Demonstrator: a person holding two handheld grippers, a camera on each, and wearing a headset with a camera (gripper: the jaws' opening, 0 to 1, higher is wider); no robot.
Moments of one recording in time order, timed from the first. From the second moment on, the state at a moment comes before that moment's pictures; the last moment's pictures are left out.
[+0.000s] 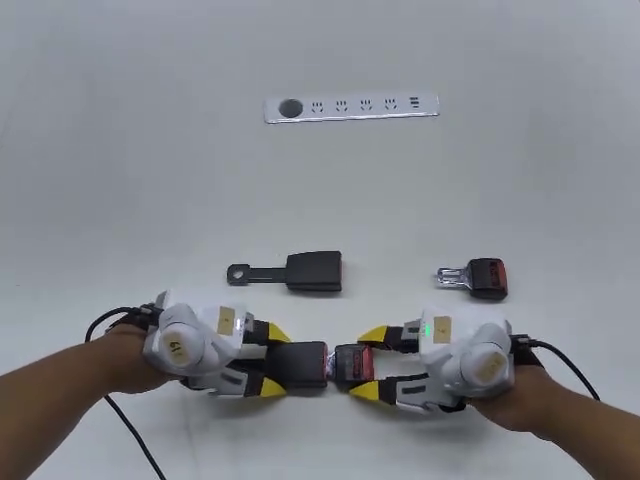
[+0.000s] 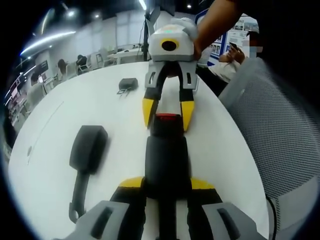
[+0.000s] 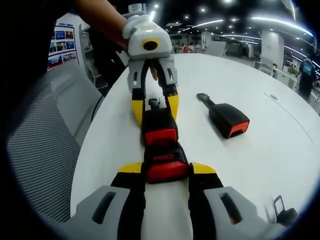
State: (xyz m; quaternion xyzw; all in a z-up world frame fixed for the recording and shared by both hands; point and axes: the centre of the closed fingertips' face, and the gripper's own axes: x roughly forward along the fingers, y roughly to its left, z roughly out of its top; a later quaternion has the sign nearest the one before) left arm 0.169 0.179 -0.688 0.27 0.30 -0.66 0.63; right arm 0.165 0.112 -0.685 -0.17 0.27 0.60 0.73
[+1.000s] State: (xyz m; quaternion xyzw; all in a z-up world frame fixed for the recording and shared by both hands) left arm 0.170 0.182 -0.690 0.28 0.29 -0.67 0.63; right arm 0.168 0.115 -0.684 -0.16 0.26 0.60 0.74
